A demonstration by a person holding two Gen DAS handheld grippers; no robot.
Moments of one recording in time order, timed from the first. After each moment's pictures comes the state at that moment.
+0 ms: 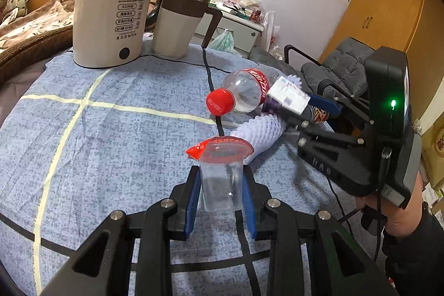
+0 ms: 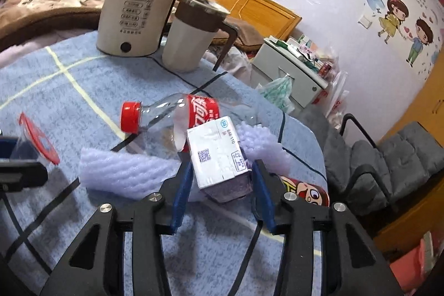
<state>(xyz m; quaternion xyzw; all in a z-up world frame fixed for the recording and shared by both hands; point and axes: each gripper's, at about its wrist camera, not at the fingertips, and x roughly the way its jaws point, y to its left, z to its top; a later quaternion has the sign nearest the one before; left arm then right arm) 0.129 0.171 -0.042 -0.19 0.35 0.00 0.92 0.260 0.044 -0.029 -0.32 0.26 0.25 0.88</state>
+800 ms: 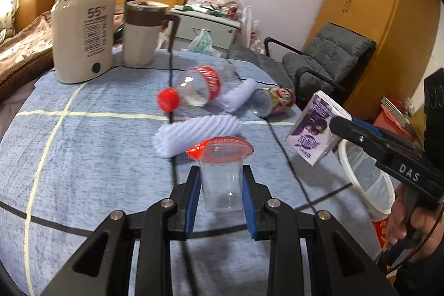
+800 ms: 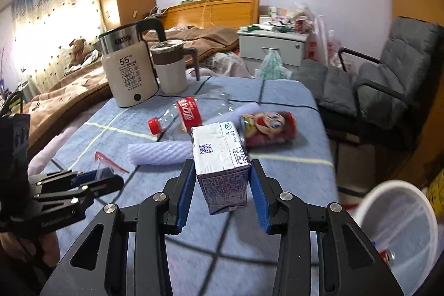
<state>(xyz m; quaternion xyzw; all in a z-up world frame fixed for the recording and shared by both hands) 0.118 0.111 -0.015 -0.14 0.35 -0.02 0.93 0.203 -0.093 0.025 -0.06 0.33 0.28 0.90</state>
